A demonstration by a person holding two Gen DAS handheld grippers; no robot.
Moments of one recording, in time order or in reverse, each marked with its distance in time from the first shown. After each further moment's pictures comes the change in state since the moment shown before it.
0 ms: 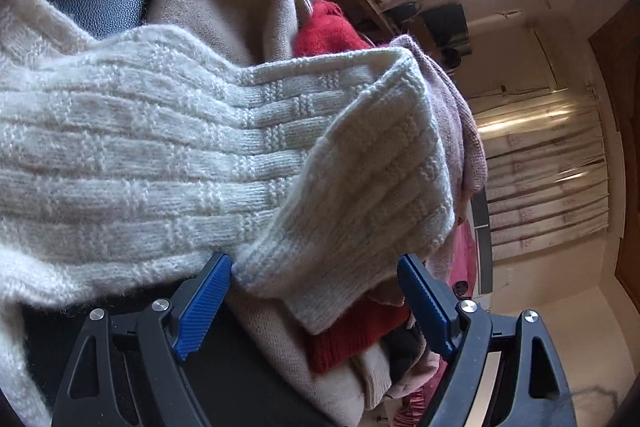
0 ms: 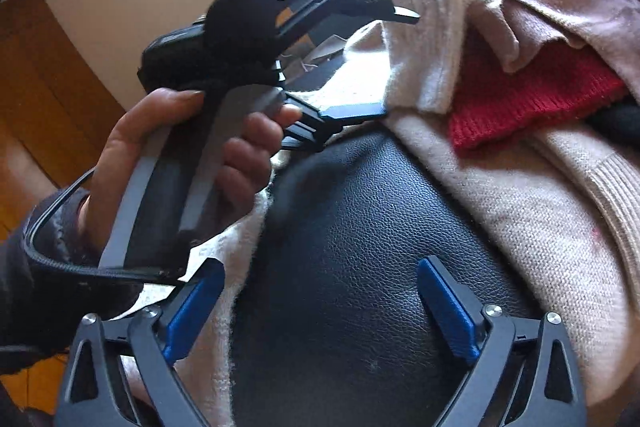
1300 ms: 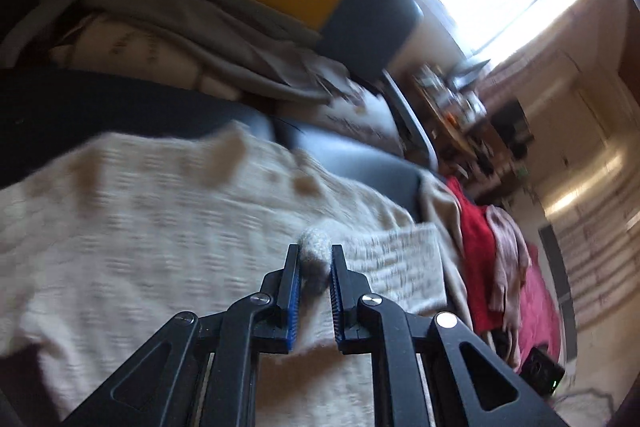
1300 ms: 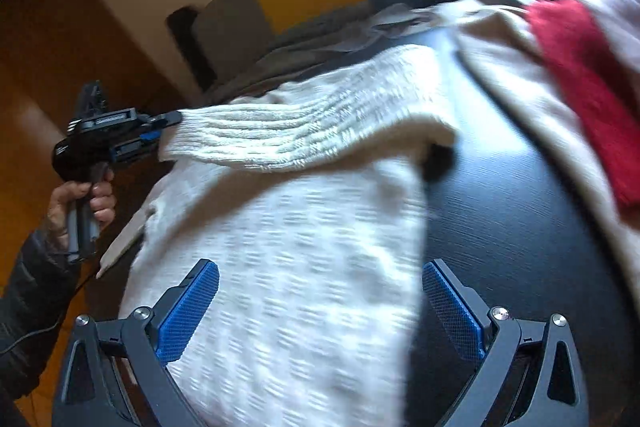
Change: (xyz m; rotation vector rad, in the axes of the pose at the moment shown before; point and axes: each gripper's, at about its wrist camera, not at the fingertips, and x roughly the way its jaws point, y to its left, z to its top) left arm -0.407 0.184 -0.041 -0.018 -0.475 0.343; right arm 0.051 0.122 0.006 -0.134 0.174 0.065
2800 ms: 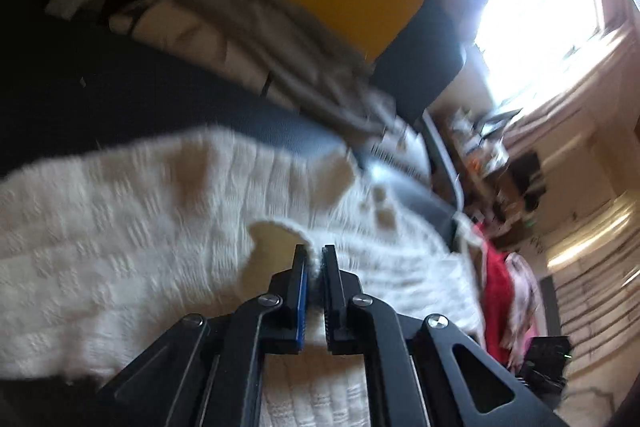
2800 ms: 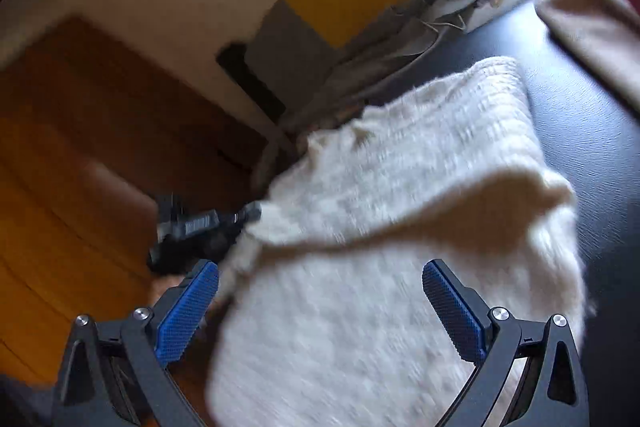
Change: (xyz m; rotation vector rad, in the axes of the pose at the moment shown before) left arm -0.010 0.076 0.004 -0.143 -0.109 0.009; right arm 0.065 -0.022 0.064 0.252 -0.064 0.363
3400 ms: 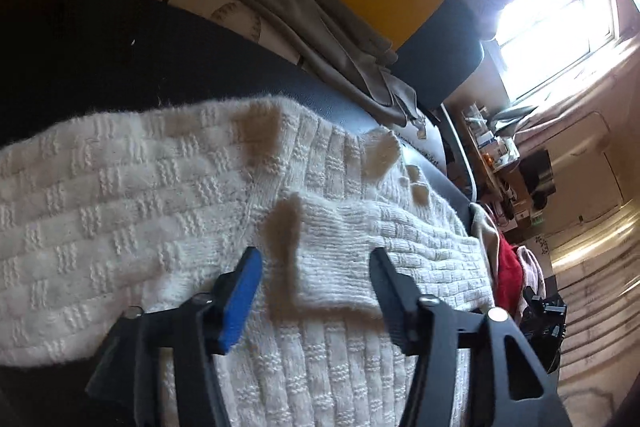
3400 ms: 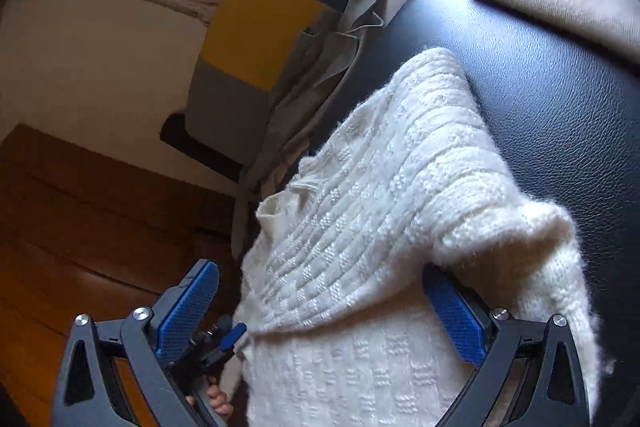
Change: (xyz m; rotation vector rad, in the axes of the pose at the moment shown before) left arm 0.002 0.040 -0.019 -0.017 0.105 0.061; right arm 0.034 -0.034 0.032 0.262 -0.114 -0.094
